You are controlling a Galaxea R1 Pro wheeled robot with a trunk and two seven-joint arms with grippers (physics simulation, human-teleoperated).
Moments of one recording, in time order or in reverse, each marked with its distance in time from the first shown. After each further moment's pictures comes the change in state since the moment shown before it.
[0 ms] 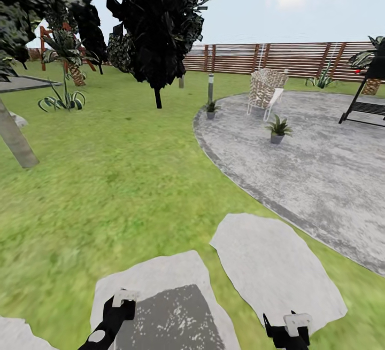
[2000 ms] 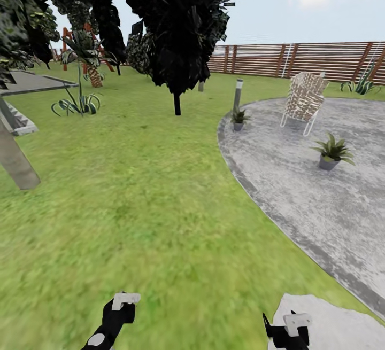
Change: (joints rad) left arm 0.012 0.000 -0.002 0.000 -0.001 -0.001 0.000; right arm 0.000 0.000 0.001 0.000 0.000 -0.001 0.001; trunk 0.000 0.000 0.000
